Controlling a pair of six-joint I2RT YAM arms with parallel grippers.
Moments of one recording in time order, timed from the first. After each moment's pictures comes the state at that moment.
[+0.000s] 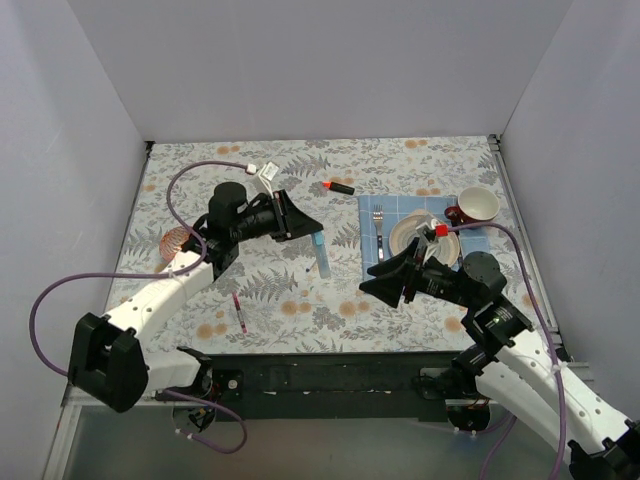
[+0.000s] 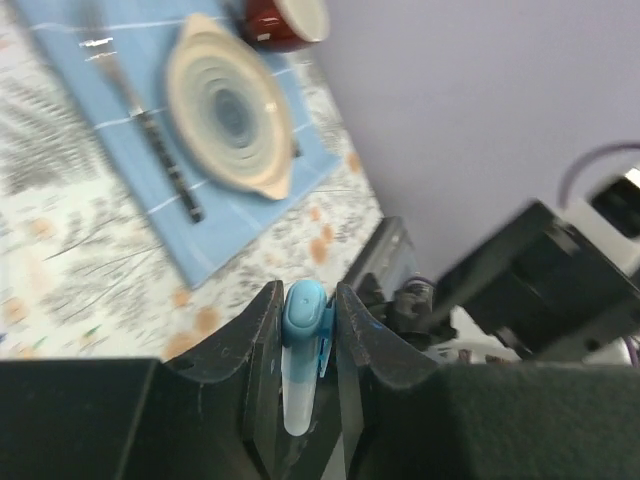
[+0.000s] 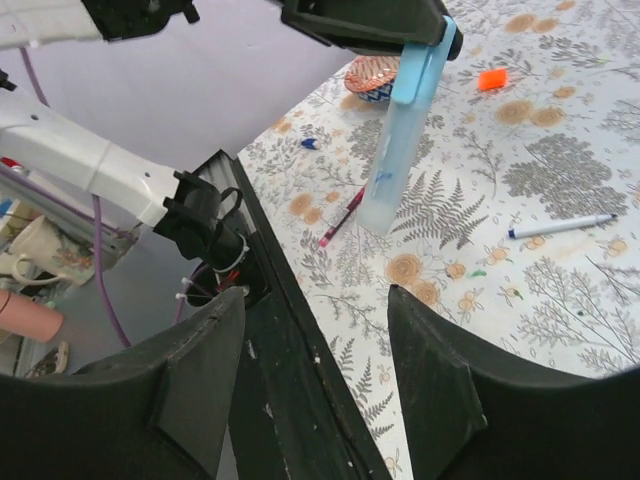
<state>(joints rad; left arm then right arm) -0.49 1.21 0.87 0.16 0.64 -0.82 0.61 0.60 0.50 0.09 -0.61 0.53</state>
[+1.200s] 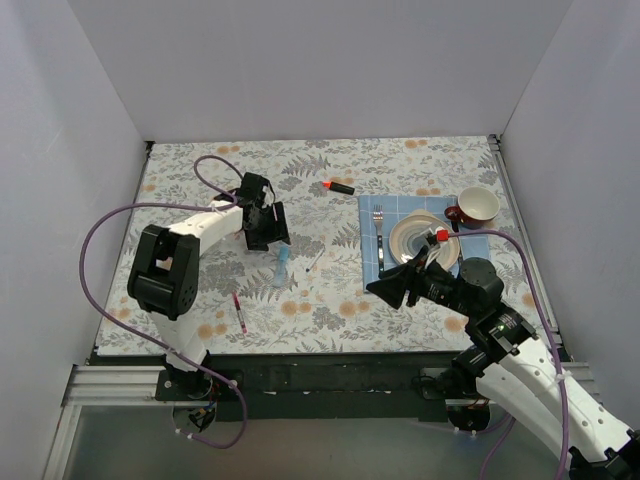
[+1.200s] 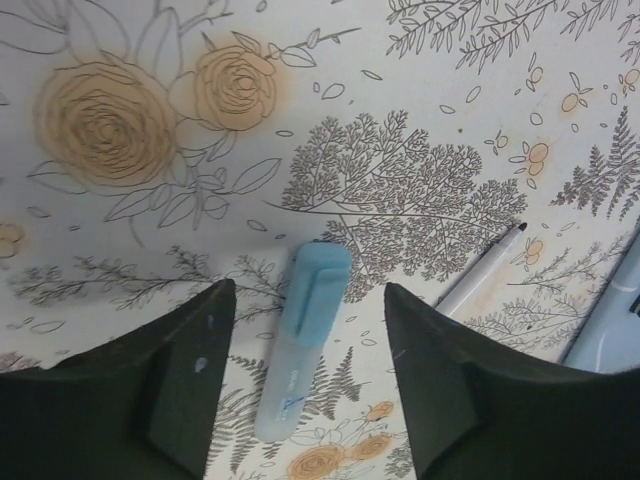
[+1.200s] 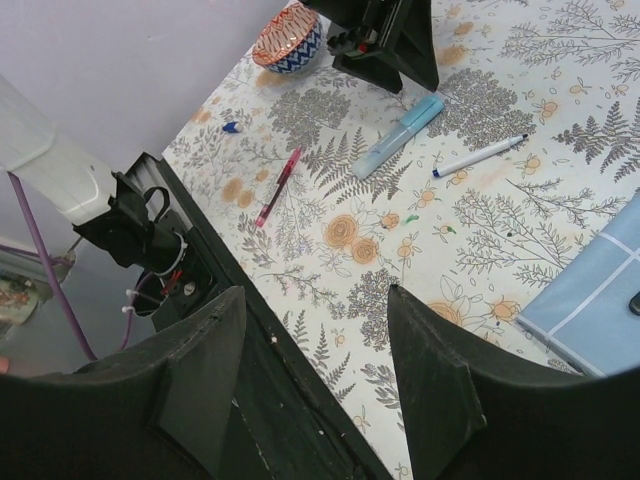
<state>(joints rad) -0.34 1.83 1.21 -0.49 0.15 -0.53 0.61 0.51 0.47 -0.12 -0.43 0.51</state>
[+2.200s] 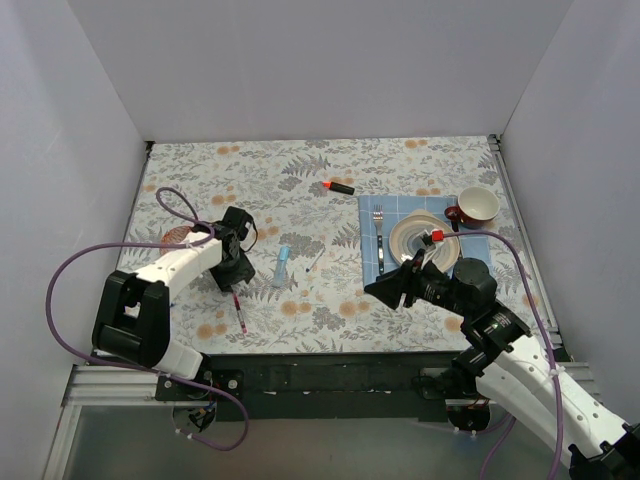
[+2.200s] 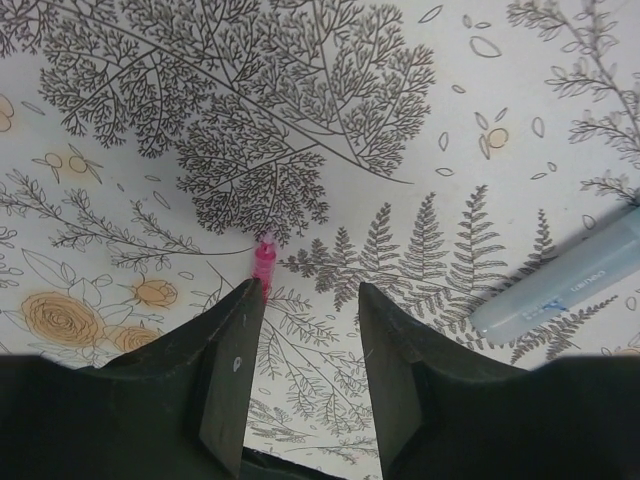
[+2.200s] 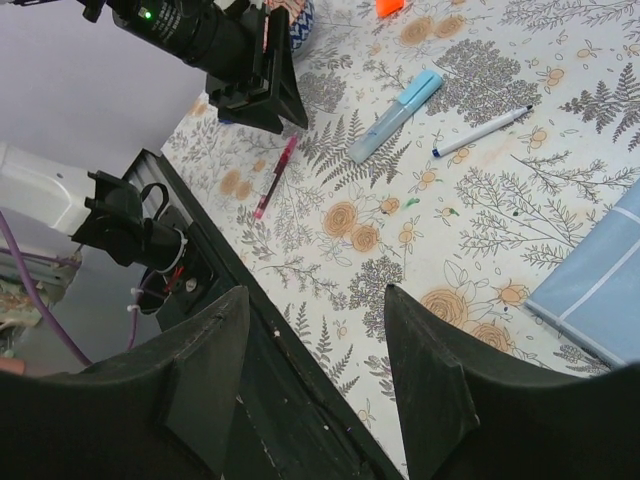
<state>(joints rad) -0.34 1.47 0.92 -0.82 -0.24 -0.90 0.61 0.53 0.43 -0.08 -0.43 0.55</state>
